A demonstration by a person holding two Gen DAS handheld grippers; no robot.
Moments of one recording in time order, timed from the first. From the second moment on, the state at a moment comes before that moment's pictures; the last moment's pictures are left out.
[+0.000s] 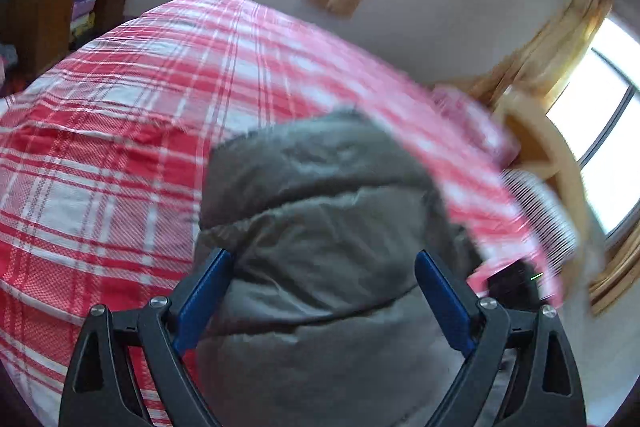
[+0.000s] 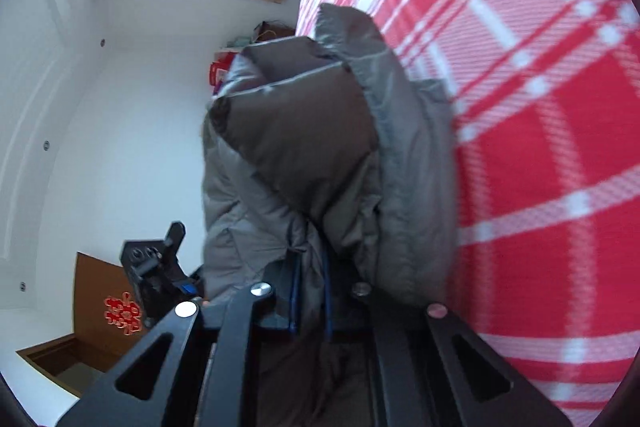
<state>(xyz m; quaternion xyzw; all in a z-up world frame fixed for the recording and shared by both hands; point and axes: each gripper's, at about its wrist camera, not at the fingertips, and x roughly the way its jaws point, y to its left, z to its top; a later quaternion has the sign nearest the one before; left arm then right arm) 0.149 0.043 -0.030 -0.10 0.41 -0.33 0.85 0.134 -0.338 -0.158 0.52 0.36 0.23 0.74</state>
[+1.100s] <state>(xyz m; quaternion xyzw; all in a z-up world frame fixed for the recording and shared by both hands) 0.102 -0.033 -0.075 0.13 0.33 -0.18 0.92 0.127 -0.314 0.027 0.22 0.36 -0.02 0.91</state>
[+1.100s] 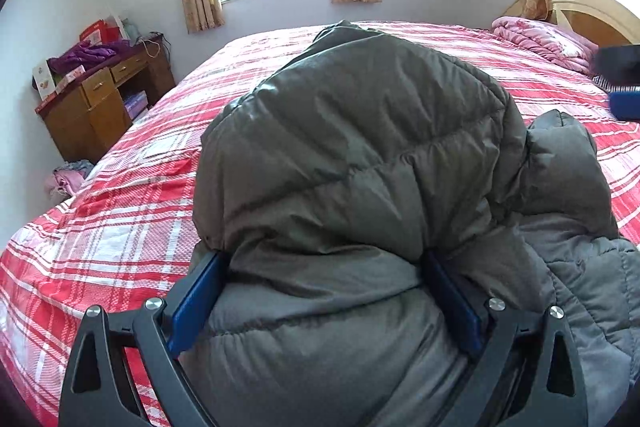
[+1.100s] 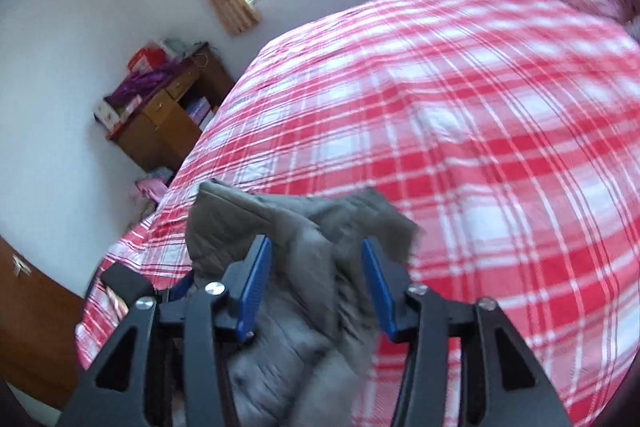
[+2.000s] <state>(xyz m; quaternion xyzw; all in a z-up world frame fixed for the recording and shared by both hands) 0.121 -0.024 -0.077 0.05 0.38 -0.22 0.90 0.176 -0.303 -0.100 0.16 0.34 -0.11 0.92</state>
